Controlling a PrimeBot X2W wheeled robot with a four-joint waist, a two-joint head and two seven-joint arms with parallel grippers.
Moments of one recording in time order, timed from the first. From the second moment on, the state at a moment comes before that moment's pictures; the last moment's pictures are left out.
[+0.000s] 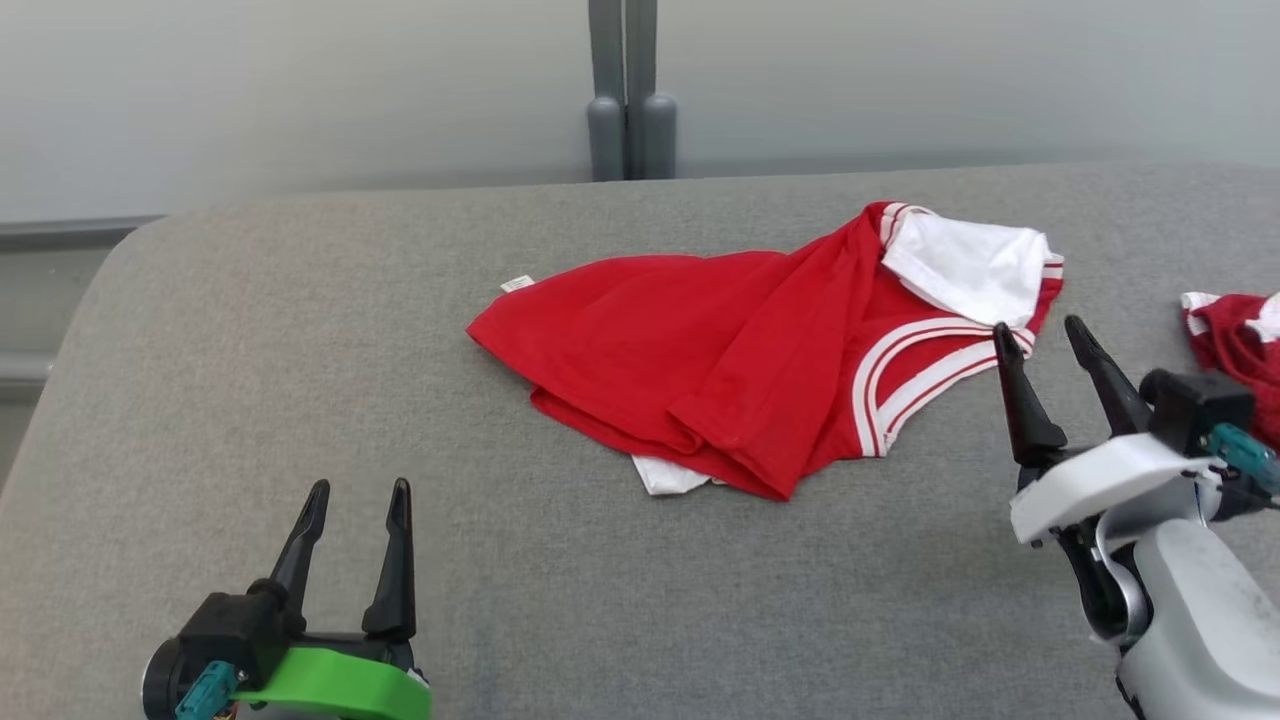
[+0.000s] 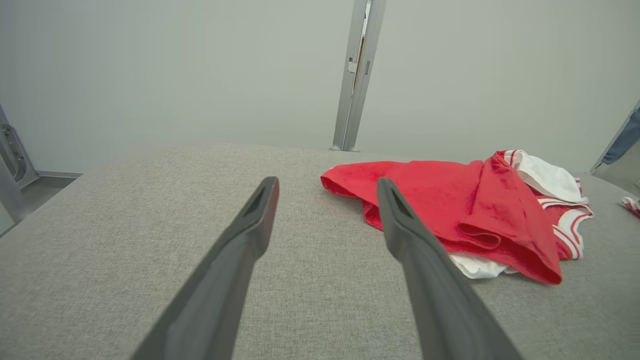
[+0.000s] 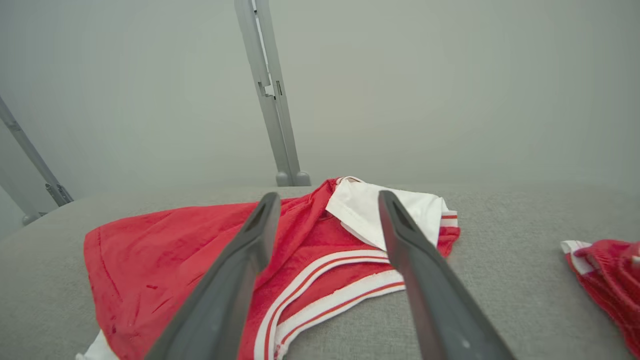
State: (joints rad) left arm 0.01 0.14 -0.16 0.13 -0.33 -0.07 -0.26; right arm -0.34 -0.27 0.16 0.45 0.42 0.13 -0.26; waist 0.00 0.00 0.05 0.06
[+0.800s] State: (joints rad) left arm -0.05 0.11 -0.26 0.15 -0.42 -0.11 -0.14; right arm -0.14 -0.19 0.07 0.28 0.38 0.13 -0.26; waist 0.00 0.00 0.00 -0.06
